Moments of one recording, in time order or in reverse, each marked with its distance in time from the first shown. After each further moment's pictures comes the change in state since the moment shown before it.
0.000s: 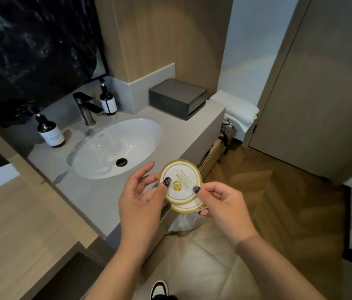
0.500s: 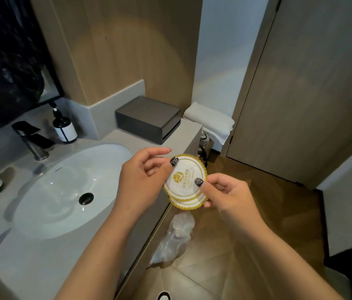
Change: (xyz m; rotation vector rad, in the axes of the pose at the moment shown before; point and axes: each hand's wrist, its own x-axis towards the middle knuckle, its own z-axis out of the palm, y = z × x) left_hand 0.160 0.012 0.103 0.216 -0.373 0.108; right_hand 0.133 -0.046 -0.046 -0.039 0.023 -0.144
